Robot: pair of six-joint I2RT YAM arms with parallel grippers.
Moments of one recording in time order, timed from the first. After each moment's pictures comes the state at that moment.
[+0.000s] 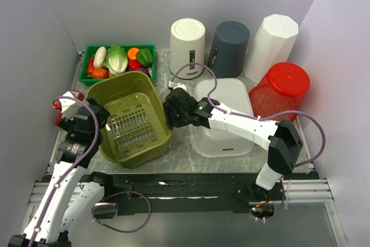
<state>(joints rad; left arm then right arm) -0.23 0.63 0.75 -0.61 -0.74 -0.65 0.97 1.65 1.38 -0.61 0.17 0.60</state>
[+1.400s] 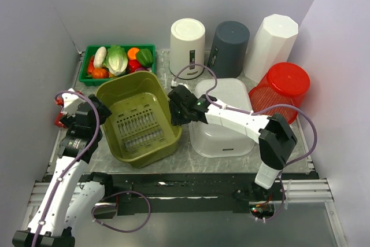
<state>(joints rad) -0.17 0.68 0.75 -0.58 -0.63 -0.61 0.90 1.72 1.36 -0.58 0.11 0.59</state>
